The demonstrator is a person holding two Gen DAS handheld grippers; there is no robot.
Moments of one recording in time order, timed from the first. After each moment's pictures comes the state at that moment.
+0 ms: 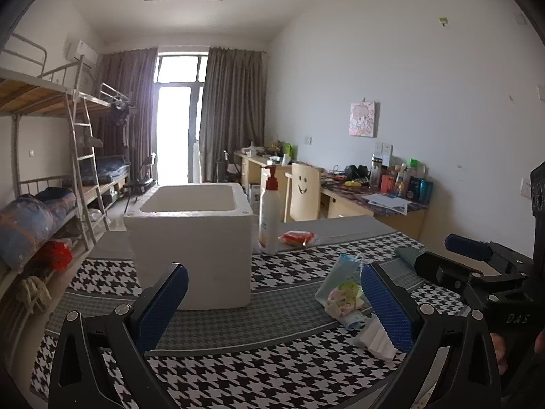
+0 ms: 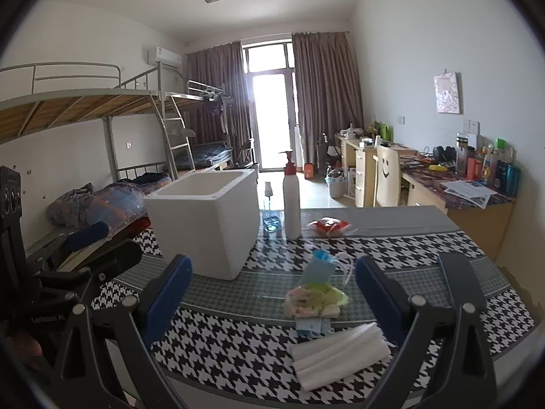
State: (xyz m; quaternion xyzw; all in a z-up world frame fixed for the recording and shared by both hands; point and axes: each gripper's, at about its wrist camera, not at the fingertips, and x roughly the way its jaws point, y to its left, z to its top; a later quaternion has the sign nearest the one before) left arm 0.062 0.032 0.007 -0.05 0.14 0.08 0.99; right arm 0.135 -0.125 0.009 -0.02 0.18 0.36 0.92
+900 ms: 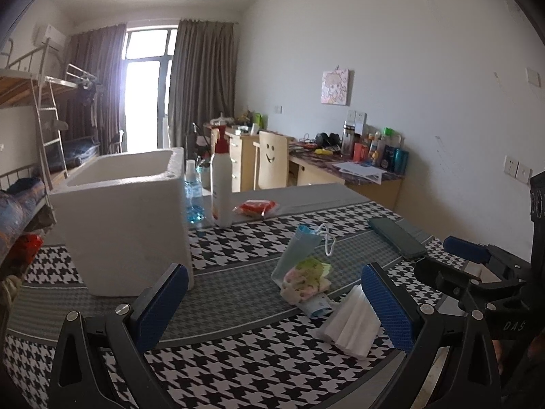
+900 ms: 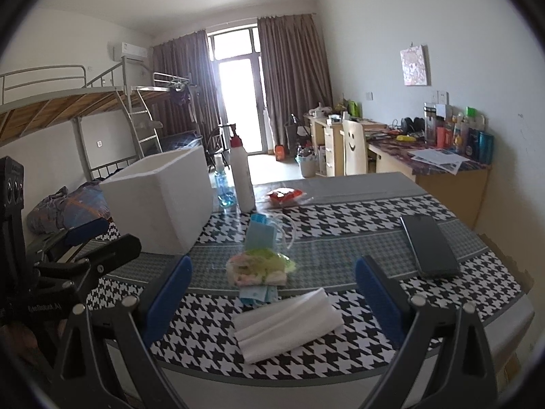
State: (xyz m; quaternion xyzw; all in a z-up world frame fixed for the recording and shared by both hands) left arm 0.114 0.003 -0.015 -0.05 0.21 0.02 0.98; right arm 0.164 -0.169 -0.020 -0.01 0.23 0.30 0.93
